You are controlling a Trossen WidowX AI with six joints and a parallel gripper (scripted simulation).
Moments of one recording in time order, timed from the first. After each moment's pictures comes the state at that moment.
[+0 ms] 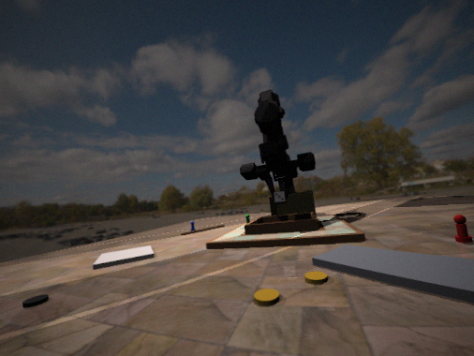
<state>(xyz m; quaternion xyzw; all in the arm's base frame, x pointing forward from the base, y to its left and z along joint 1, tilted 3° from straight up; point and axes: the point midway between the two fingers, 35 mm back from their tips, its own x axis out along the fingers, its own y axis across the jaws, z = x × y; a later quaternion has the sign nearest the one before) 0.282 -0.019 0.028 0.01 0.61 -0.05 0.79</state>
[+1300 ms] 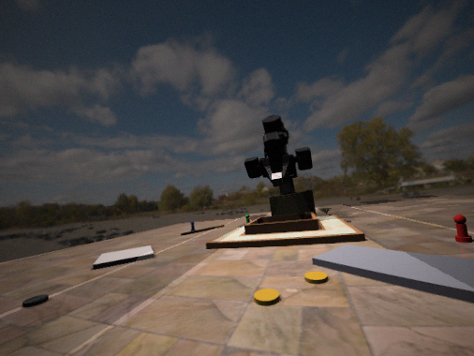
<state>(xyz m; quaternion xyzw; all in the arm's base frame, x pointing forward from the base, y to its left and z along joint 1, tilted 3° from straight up) 0.250 -0.017 0.064 -0.01 0.34 -0.05 0.94</state>
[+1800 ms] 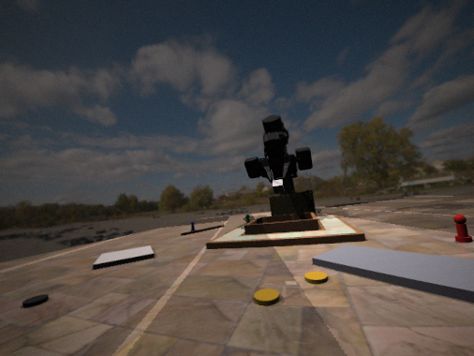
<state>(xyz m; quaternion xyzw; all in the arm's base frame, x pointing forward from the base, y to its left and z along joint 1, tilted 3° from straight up) 0.250 -0.017 0.064 -0.01 0.34 -0.05 0.94</state>
